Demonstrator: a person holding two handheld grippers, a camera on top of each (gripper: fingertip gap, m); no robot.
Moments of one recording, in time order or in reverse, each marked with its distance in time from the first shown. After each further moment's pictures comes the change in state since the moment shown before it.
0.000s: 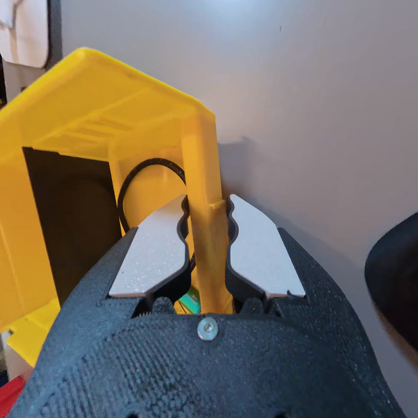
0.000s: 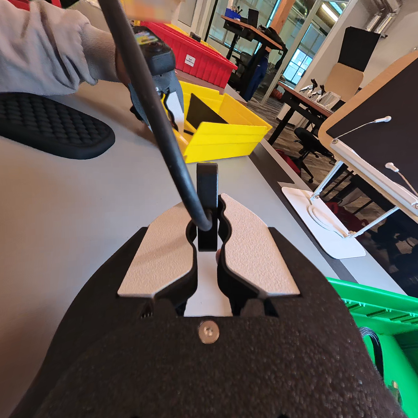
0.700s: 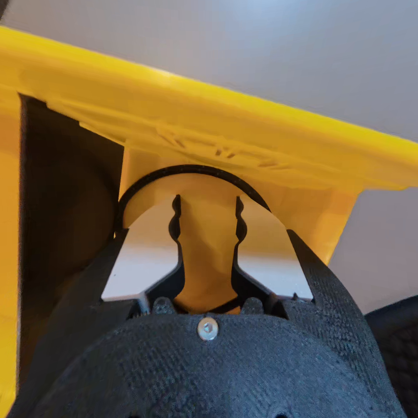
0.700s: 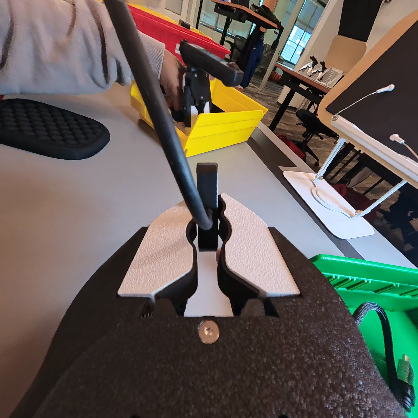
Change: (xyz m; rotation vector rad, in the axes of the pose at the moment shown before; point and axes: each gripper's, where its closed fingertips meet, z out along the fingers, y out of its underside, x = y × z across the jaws) left arm -0.055 -0.003 0.054 -0.130 0.286 -0.552; right arm 0.007 0.011 -0.005 -0.039 0.015 0.087
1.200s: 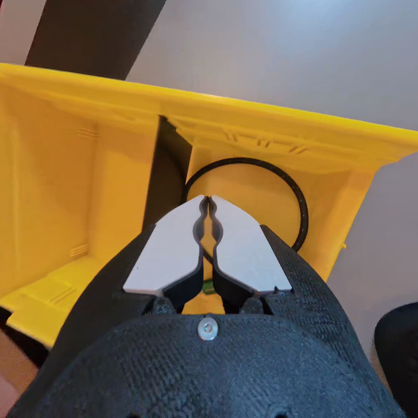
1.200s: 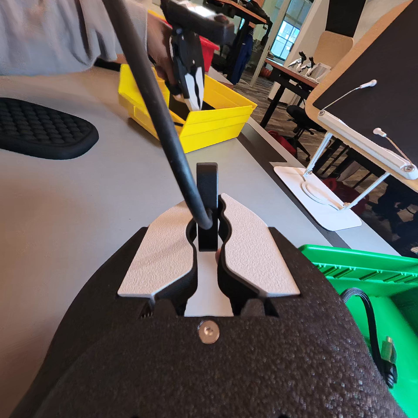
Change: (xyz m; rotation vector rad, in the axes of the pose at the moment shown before) left arm -0.036 -0.012 -0.053 0.042 -0.222 0.070; right arm 0.010 0.001 -0.006 -0.012 0.042 0.009
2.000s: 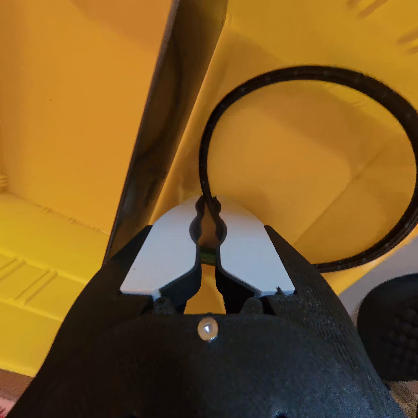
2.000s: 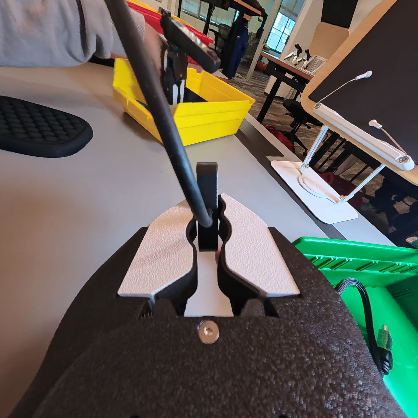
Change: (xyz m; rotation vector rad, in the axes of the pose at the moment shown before) left arm -0.004 0.072 0.027 -0.292 0.128 -0.178; right arm 0.003 0.004 -0.003 -0.019 0.020 0.013
